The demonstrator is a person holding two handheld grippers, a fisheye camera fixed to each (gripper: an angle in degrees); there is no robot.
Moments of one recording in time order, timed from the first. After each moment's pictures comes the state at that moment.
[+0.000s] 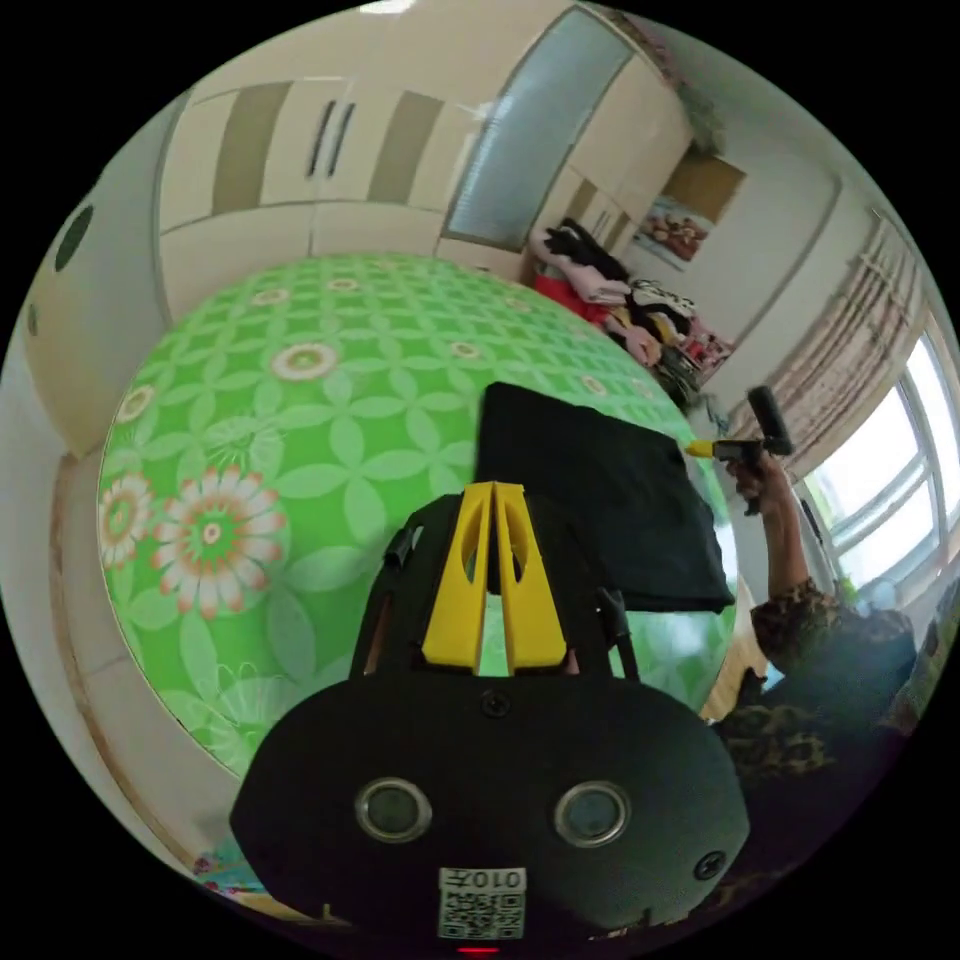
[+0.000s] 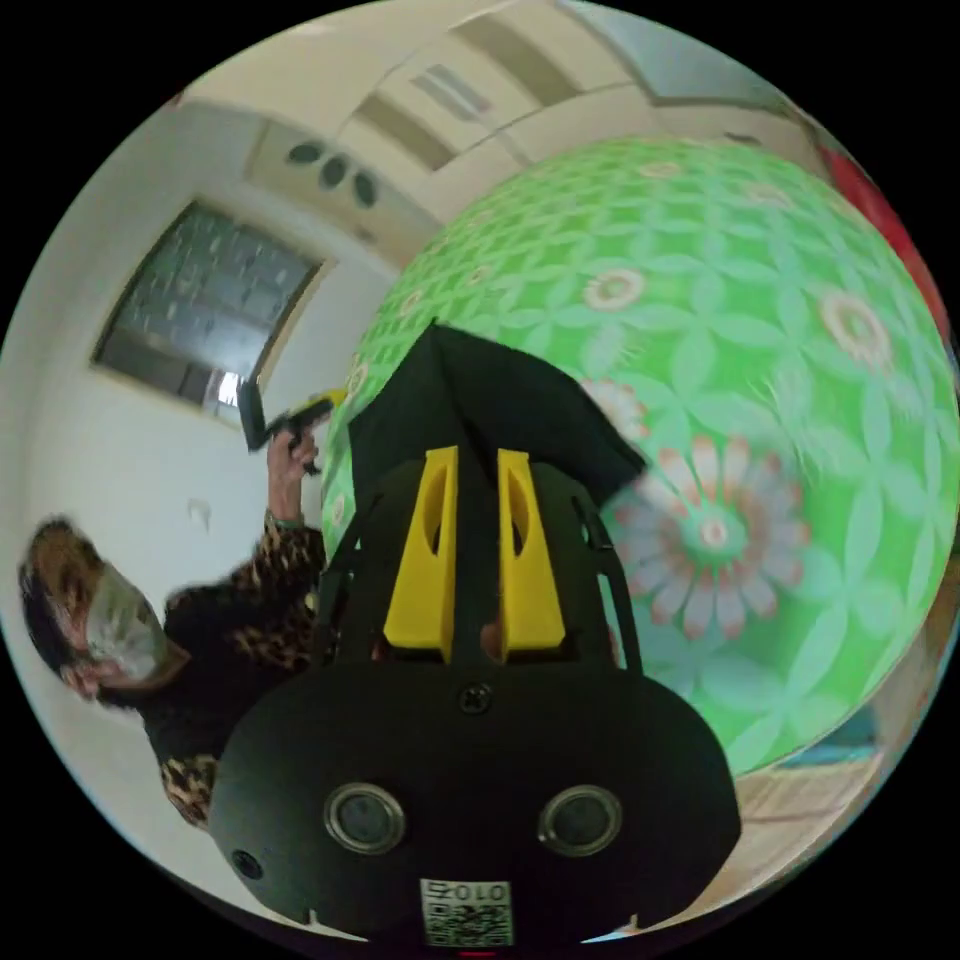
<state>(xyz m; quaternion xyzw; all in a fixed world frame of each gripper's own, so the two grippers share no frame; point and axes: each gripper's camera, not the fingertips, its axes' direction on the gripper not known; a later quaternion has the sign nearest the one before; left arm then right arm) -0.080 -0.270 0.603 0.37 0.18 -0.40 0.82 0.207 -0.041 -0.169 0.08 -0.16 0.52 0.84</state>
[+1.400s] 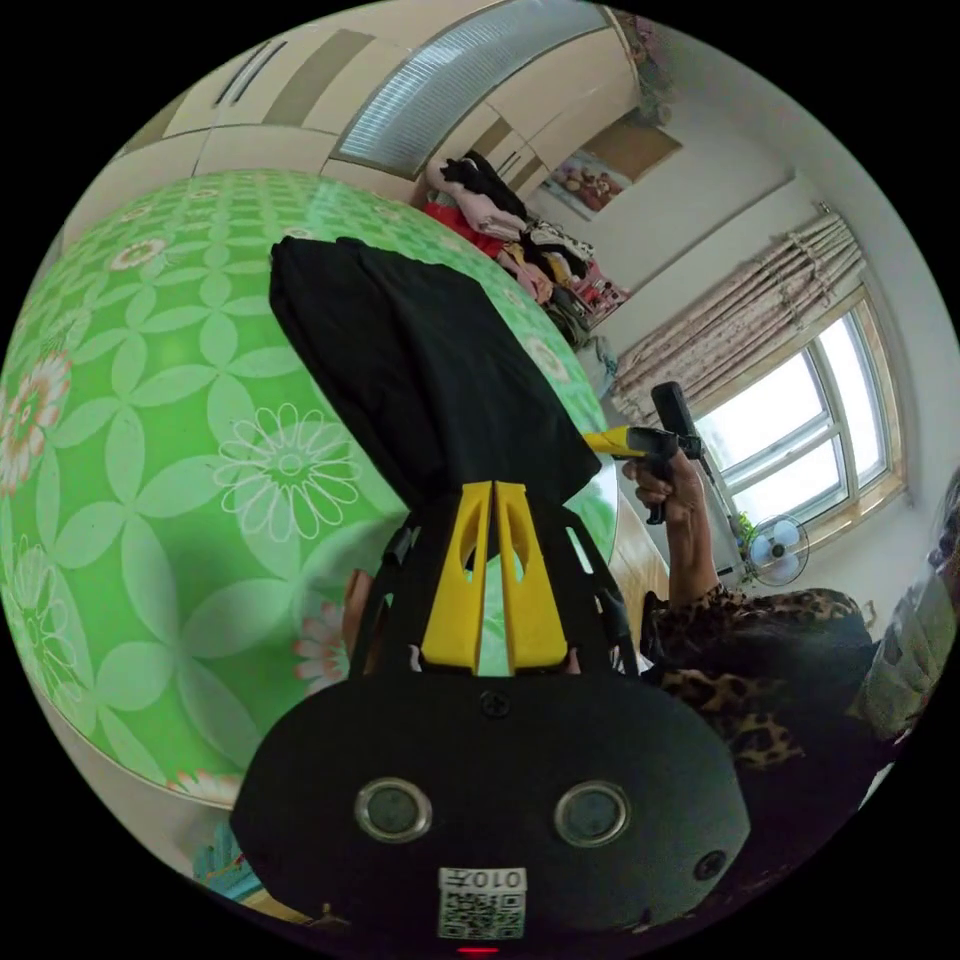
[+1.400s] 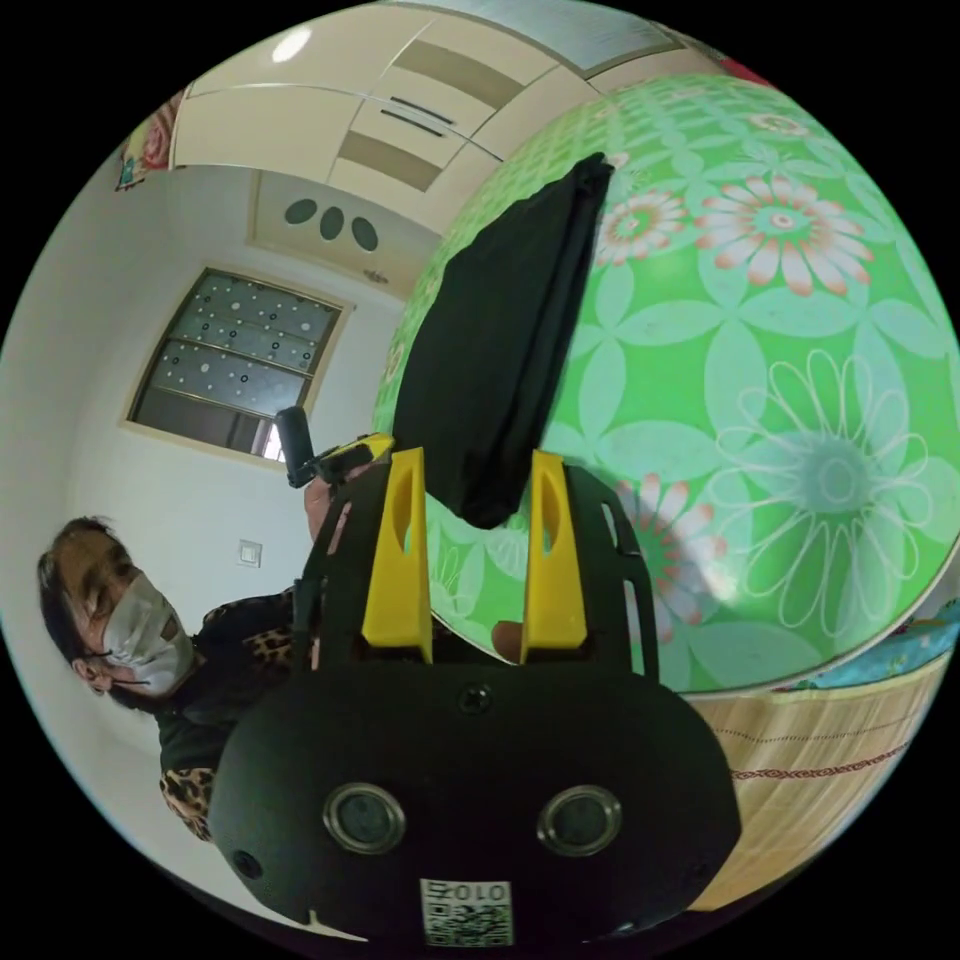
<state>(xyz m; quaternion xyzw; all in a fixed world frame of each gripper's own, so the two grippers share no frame) 0.008 -0.268 0.615 0.38 0.32 -0.29 0.82 0.050 0.028 -0.144 0.12 -0.21 0.52 0.82</state>
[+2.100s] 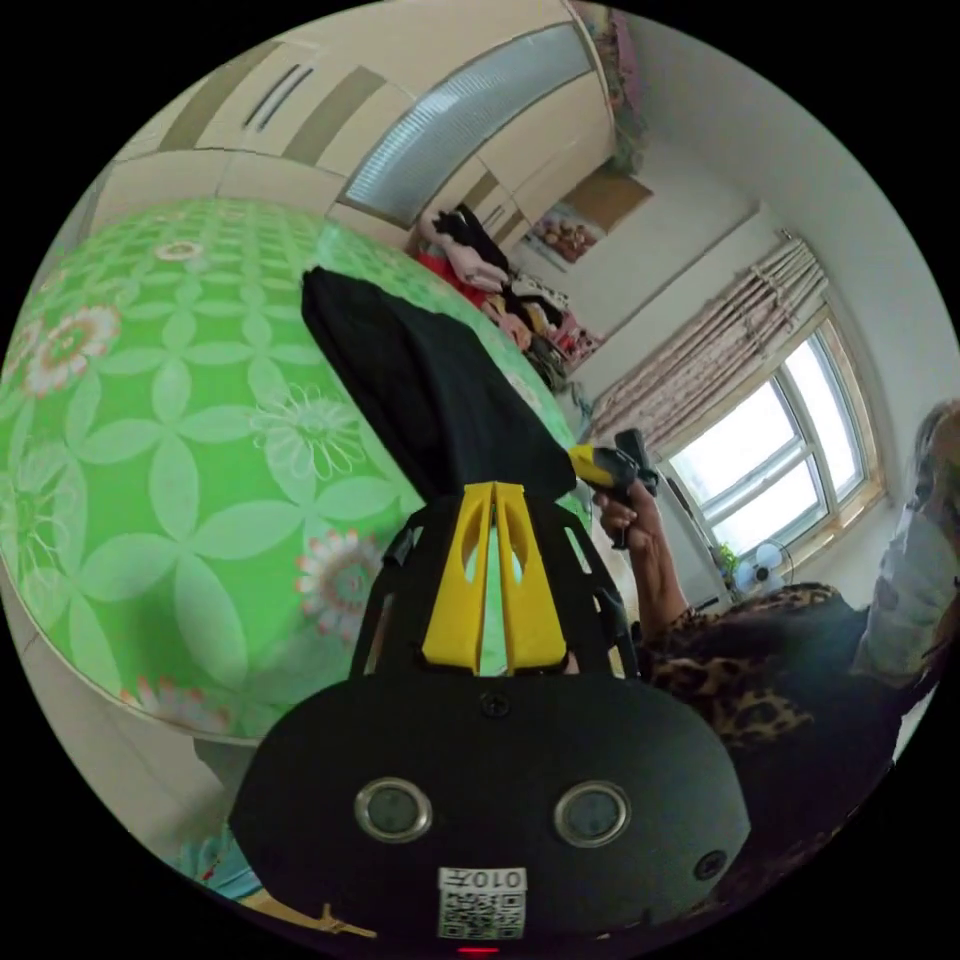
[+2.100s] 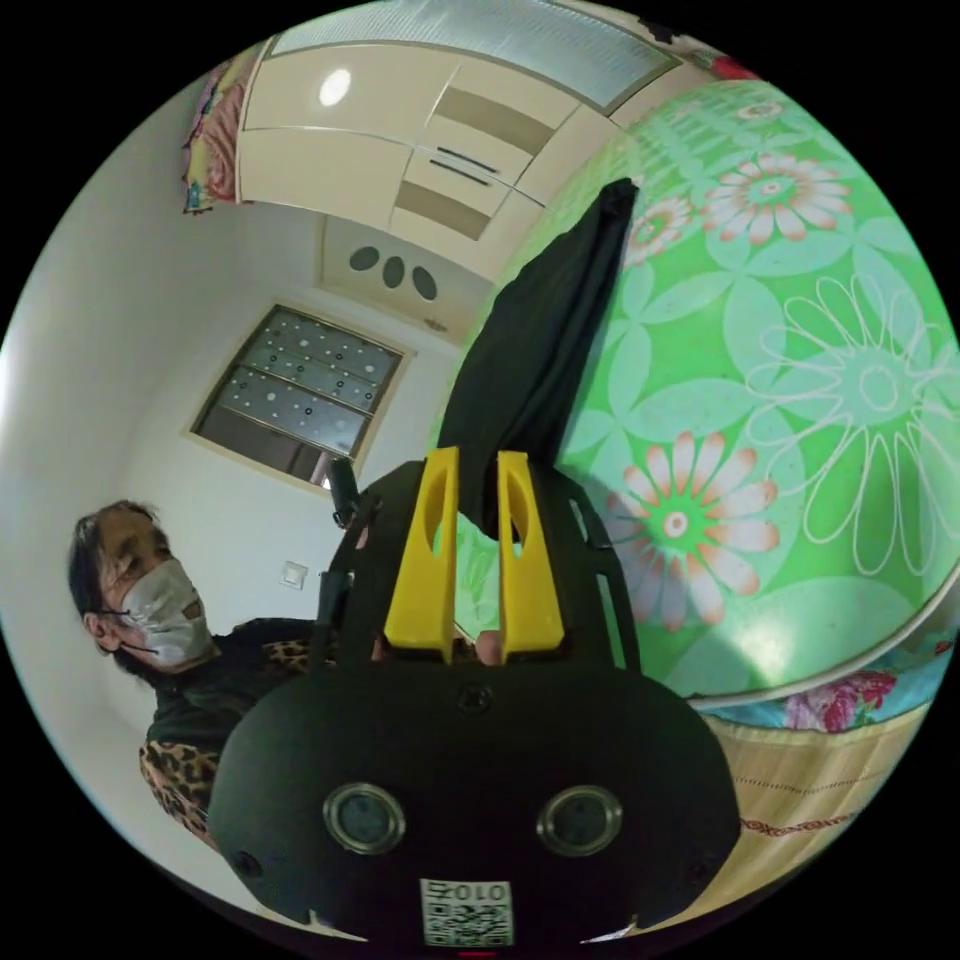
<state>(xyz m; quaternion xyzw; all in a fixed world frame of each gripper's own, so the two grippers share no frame) 0.040 -0.187 0.629 0.47 0.30 -0.32 0.77 0.009 0.097 -0.166 0.24 -0.22 0.52 0.79</state>
